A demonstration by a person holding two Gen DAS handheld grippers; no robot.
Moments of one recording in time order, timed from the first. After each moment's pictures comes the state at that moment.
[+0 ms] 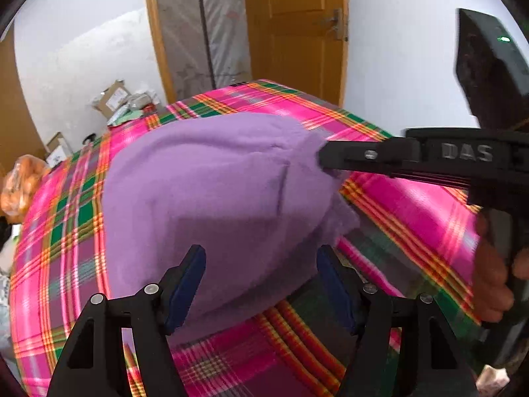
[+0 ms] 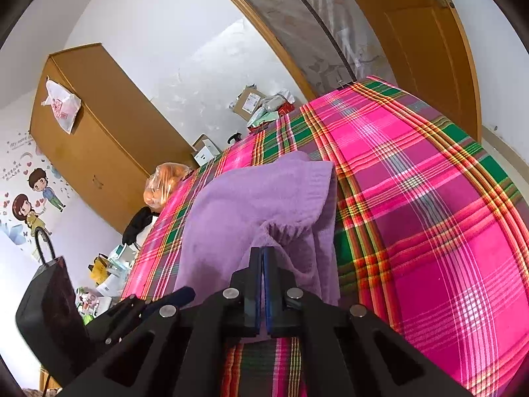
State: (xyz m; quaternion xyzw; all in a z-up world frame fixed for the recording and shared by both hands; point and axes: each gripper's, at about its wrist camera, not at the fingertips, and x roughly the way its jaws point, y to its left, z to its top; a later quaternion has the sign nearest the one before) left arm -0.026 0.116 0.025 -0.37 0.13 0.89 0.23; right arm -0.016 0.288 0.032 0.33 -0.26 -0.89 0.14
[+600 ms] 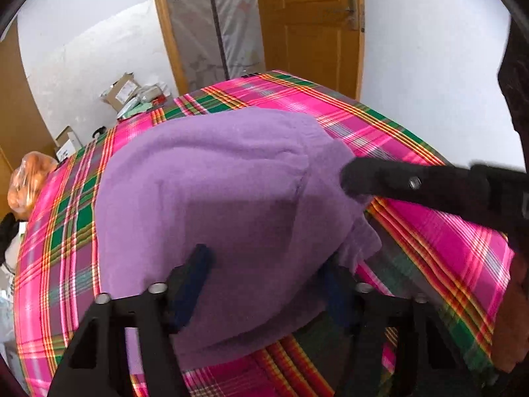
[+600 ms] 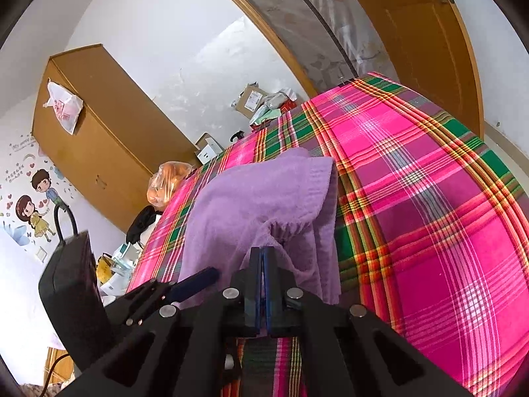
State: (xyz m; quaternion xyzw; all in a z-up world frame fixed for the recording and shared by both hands) left arm -0.050 0.139 0.016 -0.38 0.14 0.89 0.21; right arm -0.013 0.287 0.029 0.34 -0.27 -0.89 0.15
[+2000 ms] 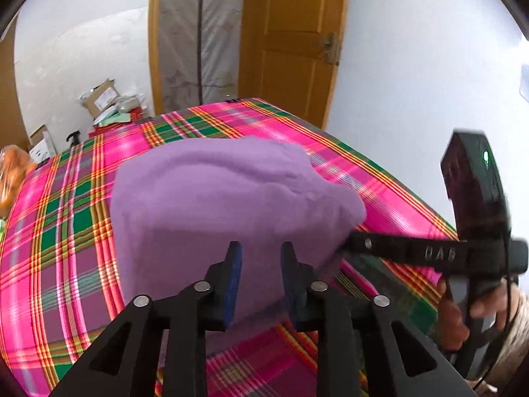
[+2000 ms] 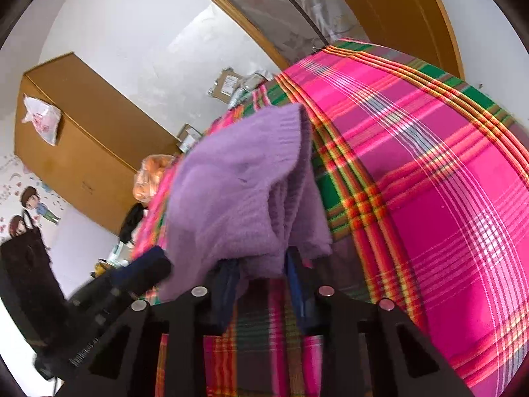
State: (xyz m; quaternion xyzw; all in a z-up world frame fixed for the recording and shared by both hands) left arm -0.035 0.081 0.050 -0.35 0.08 0.88 0.30; right arm -0.006 0.290 -0.003 0.37 -0.31 -0.86 0.12
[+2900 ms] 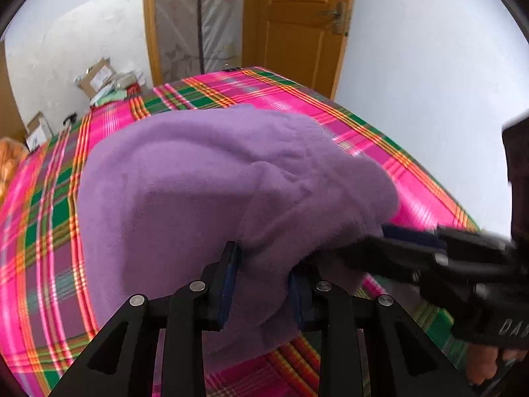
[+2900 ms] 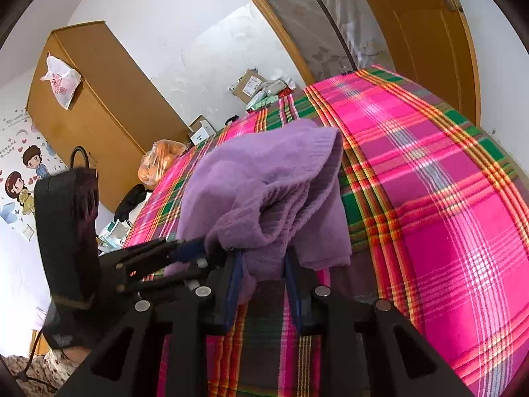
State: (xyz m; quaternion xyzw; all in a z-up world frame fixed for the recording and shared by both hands) left arm -0.068 0.112 0.028 -0.41 0.08 0.86 0.27; right arm -0.001 0.262 0.019 0.37 -0.23 -0.89 0.14
